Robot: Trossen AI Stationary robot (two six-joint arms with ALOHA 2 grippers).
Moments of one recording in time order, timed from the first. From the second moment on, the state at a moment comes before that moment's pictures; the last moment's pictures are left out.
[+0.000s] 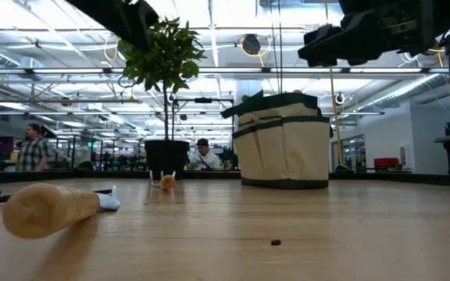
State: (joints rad) left arm -0.25 1.37 1.13 -0.69 -0.03 0.08; right arm -0.01 1.08 0.51 0.26 -0.34 -0.35
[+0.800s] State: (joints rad) left arm -0.49 1.82 1.13 -0.24 0.10 0.10; right arm 0.00 1.08 0.51 0.26 -0.34 -0.19
